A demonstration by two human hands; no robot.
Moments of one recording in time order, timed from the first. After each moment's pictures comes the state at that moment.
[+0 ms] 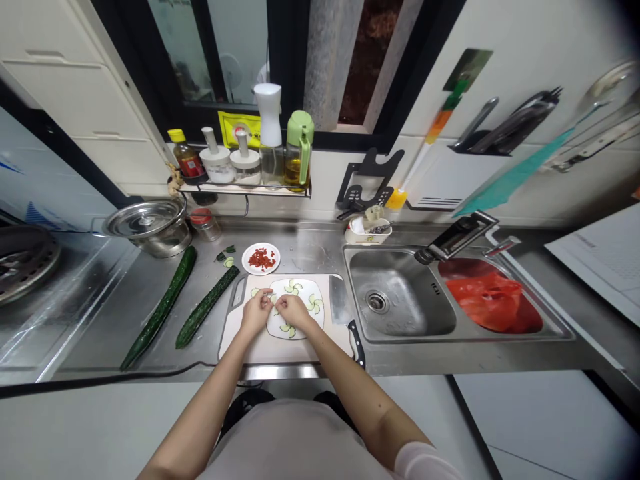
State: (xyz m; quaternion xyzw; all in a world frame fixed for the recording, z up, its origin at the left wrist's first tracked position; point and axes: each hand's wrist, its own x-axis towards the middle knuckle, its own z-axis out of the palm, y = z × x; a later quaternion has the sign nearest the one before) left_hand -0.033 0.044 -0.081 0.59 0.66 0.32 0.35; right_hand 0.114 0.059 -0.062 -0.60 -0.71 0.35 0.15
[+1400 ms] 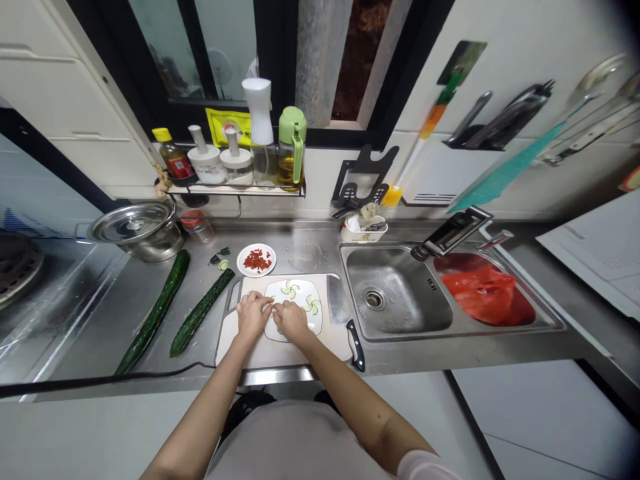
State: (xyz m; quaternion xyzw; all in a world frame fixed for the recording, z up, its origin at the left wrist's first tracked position) left_hand -0.029 0.044 -0.077 0.68 0.69 0.16 0.18; right_hand 0.112 0.036 -0.066 -0.58 -0.79 0.18 0.01
